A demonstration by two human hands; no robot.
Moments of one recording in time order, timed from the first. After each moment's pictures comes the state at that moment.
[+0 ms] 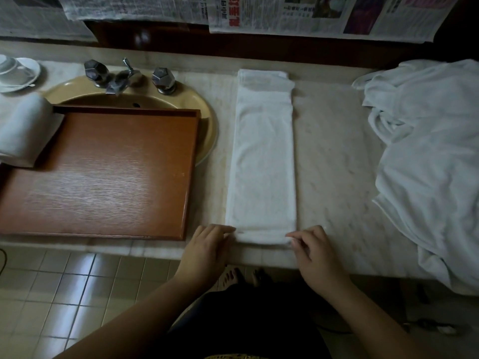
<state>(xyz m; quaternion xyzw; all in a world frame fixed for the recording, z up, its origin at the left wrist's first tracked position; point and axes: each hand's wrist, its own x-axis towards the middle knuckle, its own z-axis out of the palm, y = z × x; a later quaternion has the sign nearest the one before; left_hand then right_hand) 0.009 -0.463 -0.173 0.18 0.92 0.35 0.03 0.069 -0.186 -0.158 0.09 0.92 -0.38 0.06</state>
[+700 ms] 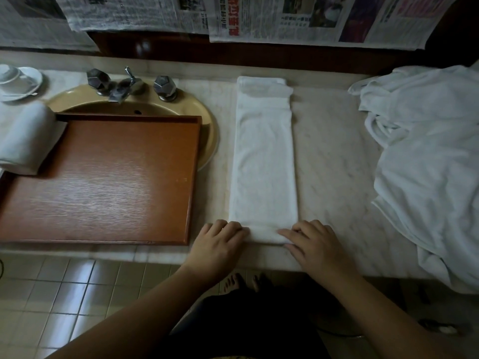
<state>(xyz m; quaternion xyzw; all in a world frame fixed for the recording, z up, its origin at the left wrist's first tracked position) -0.011 -0.457 -0.173 0.38 0.91 0.17 -0.07 0.048 -0.175 -0.162 -0.12 0.98 -0.13 -0.03</state>
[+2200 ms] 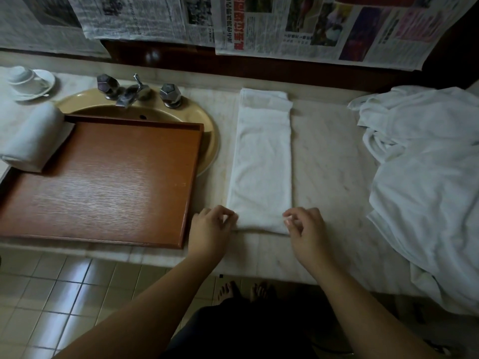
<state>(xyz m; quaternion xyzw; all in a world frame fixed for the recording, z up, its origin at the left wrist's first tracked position) -0.043 -0.424 -0.156 0.00 0.91 0.40 0.04 0.003 -0.176 -0.171 0.10 0.92 -0.37 -0.07</state>
